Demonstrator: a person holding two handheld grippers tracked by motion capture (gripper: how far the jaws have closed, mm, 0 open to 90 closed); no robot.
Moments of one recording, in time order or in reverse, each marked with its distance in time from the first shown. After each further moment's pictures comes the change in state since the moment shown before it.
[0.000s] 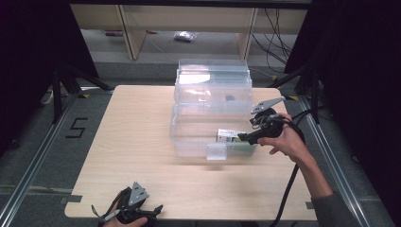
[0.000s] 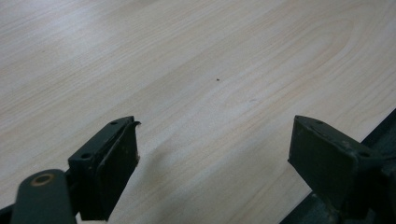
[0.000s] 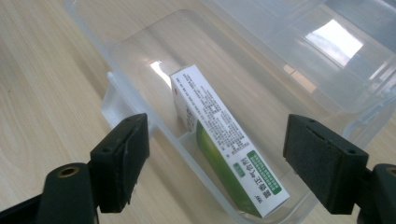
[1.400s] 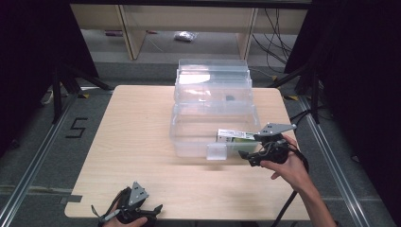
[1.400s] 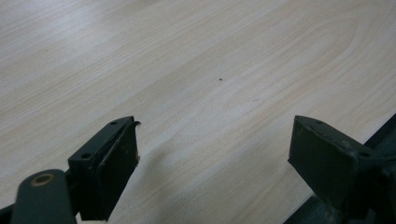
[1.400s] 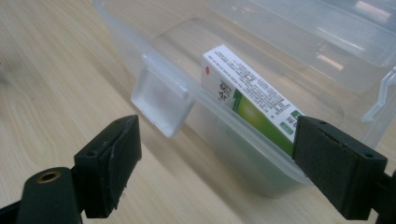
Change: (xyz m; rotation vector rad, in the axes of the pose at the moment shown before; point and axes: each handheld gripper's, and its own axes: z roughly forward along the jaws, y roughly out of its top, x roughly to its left) left arm 0.000 0.000 0.001 -0.003 0.011 -0.002; right arm 0.044 -0.051 -0.010 -0.112 -0.018 0.112
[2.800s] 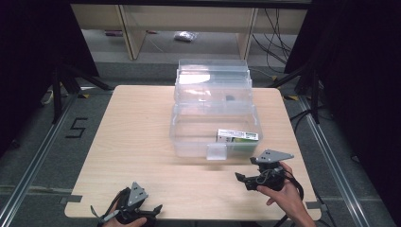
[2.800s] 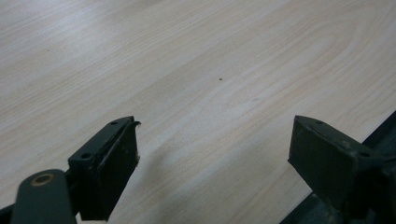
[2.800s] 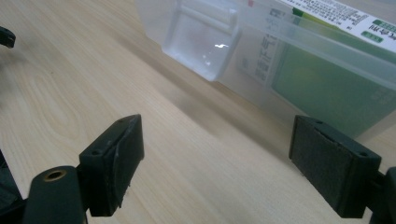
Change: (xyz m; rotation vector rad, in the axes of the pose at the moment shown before) left arm -0.001 -0.001 -0.001 -0.015 0.004 -0.015; right arm 0.033 -0.064 0.015 -0.035 0.024 0.074
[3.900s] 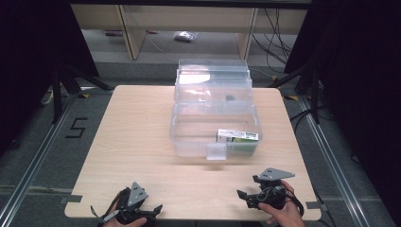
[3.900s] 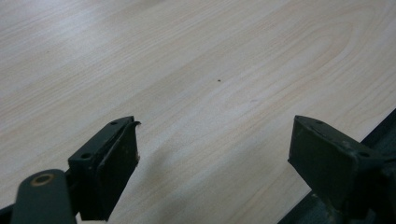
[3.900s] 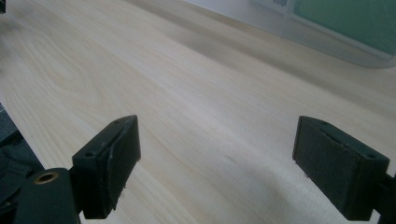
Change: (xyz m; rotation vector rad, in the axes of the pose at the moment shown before) left arm -0.002 0.000 -0.001 -0.011 -0.010 -0.009; right arm 0.015 -0.049 0.002 0.051 -0.009 0.080
